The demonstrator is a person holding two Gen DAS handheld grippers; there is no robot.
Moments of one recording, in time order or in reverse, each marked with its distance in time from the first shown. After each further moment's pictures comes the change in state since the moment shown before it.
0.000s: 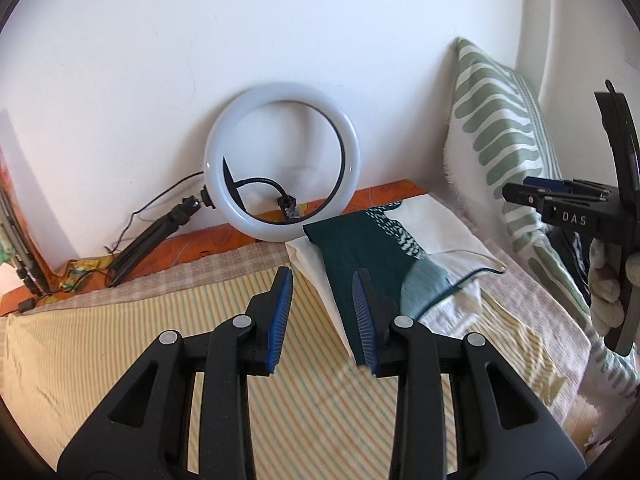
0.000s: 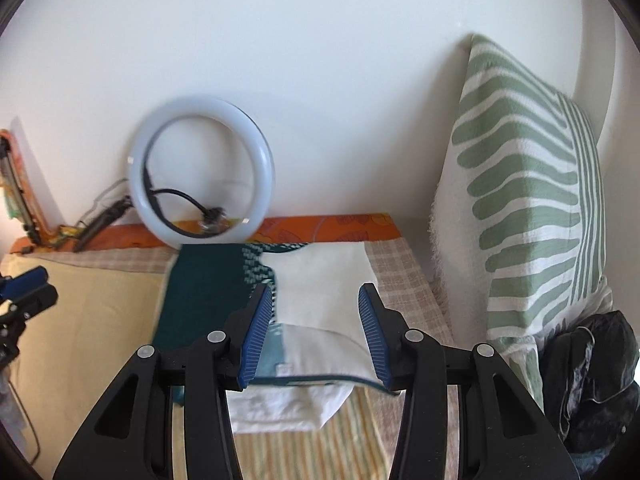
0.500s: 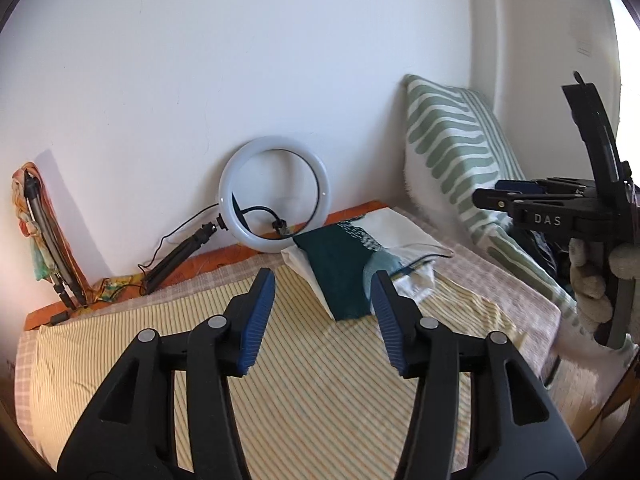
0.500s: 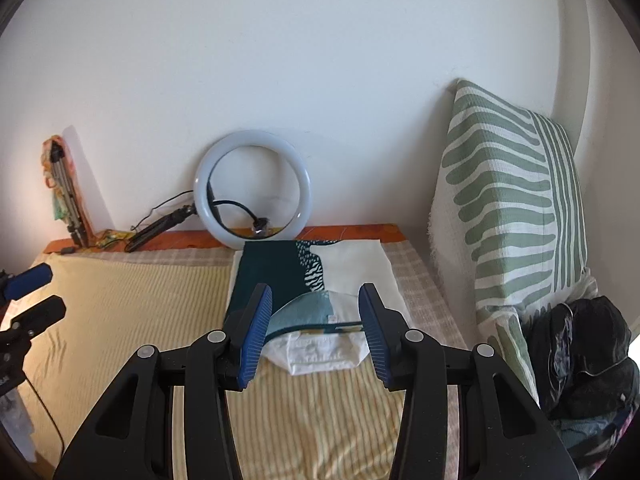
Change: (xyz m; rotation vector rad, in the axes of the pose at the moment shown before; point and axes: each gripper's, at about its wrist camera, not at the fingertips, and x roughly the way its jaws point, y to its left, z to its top) left arm -0.146 -0.022 -0.045 0.096 -0.133 -0.042; right arm -0.119 0.046 -0.041 0.008 -0.085 0.026
